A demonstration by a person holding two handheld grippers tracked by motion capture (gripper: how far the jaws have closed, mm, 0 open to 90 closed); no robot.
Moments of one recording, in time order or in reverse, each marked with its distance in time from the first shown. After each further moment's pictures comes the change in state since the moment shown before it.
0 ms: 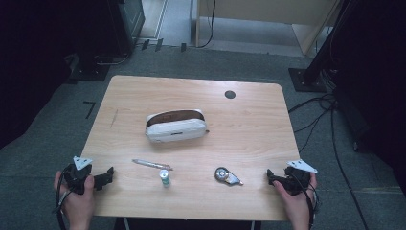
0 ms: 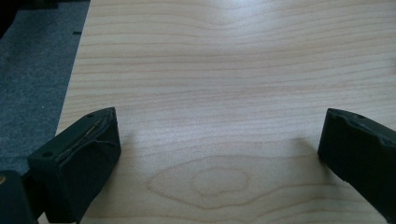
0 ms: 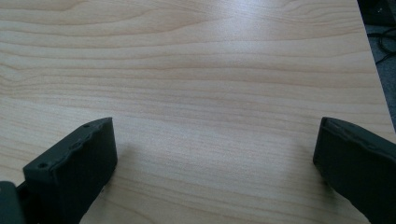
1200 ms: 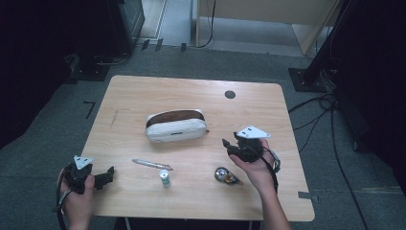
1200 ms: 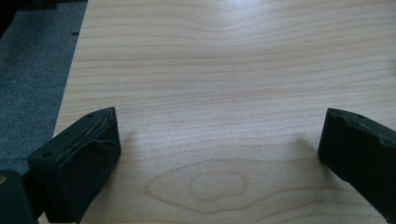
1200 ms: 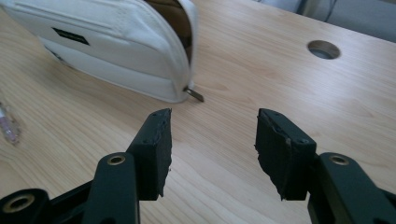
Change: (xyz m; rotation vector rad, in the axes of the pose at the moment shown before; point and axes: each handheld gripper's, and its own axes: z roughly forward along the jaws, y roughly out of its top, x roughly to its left) left arm 0.000 0.001 0.001 0.000 -0.006 0.007; right arm 0.143 0.120 0.001 -0.162 0.351 -0.296
